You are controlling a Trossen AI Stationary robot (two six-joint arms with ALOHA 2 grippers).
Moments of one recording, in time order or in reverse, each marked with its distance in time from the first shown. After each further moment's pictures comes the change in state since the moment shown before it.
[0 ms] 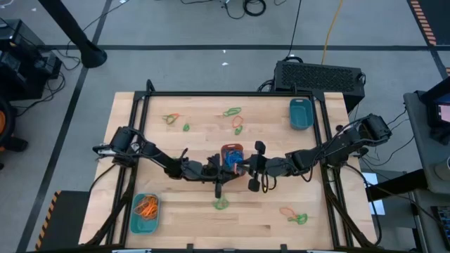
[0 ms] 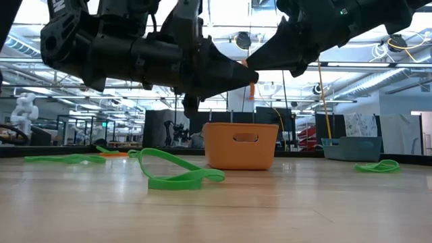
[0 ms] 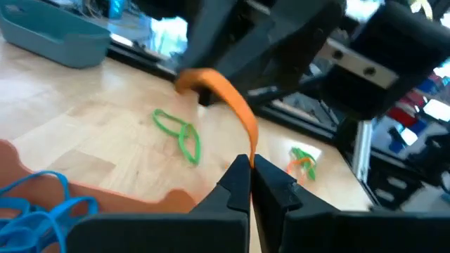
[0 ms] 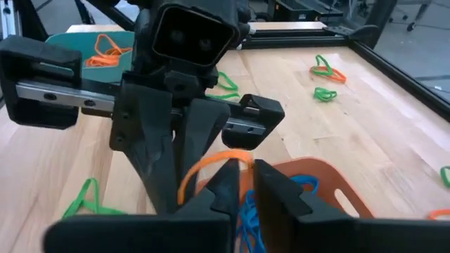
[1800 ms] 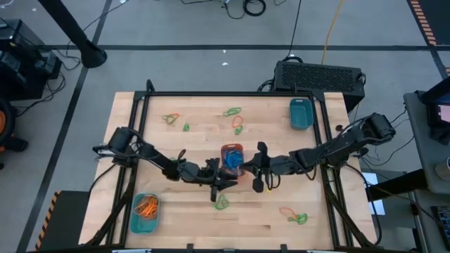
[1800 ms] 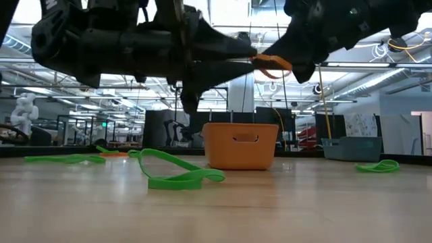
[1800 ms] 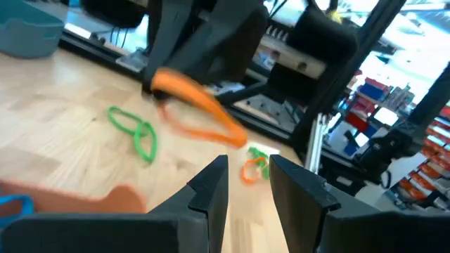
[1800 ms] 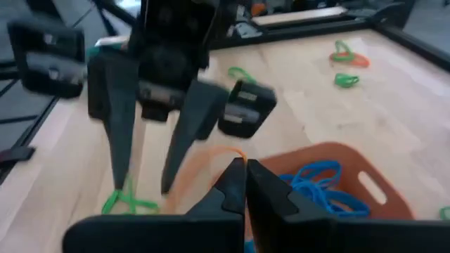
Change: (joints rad) left arm -0.025 -0.019 -0.023 0.053 0.079 -0.064; right arm -0.007 -0.055 -0.062 0.025 -0.089 0.095
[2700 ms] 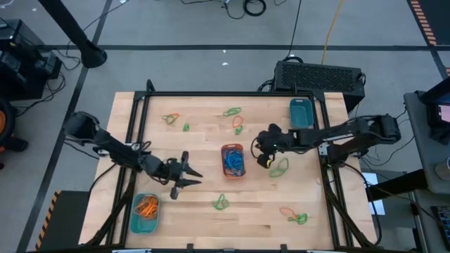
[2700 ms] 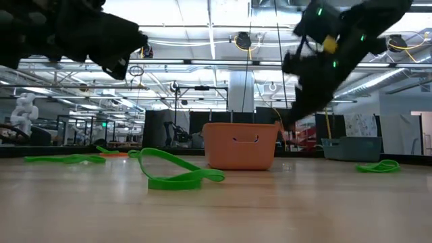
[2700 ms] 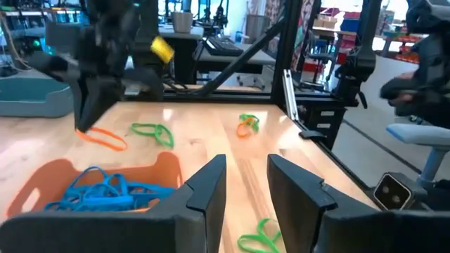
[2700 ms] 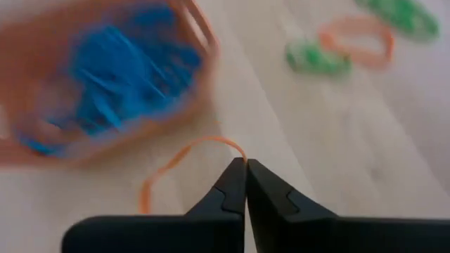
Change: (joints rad) left arm -0.120 -0.594 -0.483 -0.134 -0.011 0.368; right arm -0.362 -0.078 -0.008 -0.541 -0.191 -0.039
